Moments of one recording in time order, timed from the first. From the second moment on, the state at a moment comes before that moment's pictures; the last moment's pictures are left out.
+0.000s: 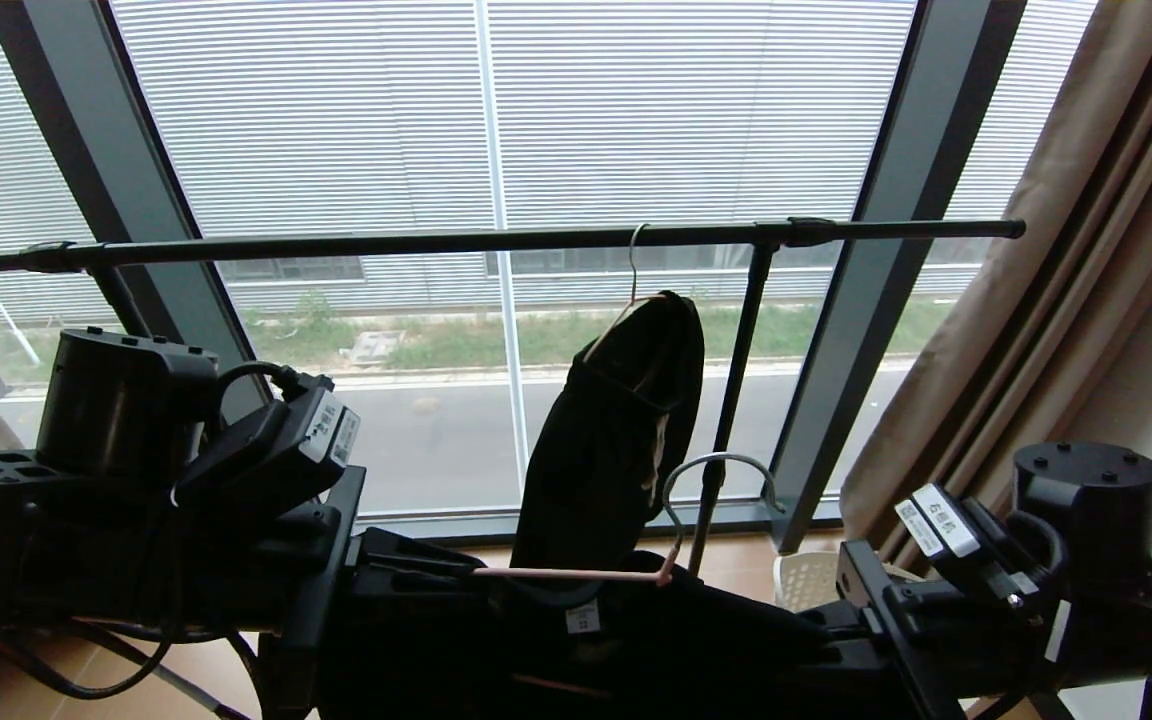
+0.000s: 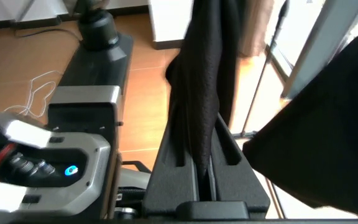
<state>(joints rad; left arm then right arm) -0.40 1.49 -0.71 -0.15 -0.91 0.59 0.45 1.68 -0.36 -0.91 1.01 -0.23</state>
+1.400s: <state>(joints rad) -0.20 1.25 -0.56 -0.15 -0.95 0.46 0.38 1.67 -0.34 -1.00 0.98 -0.22</state>
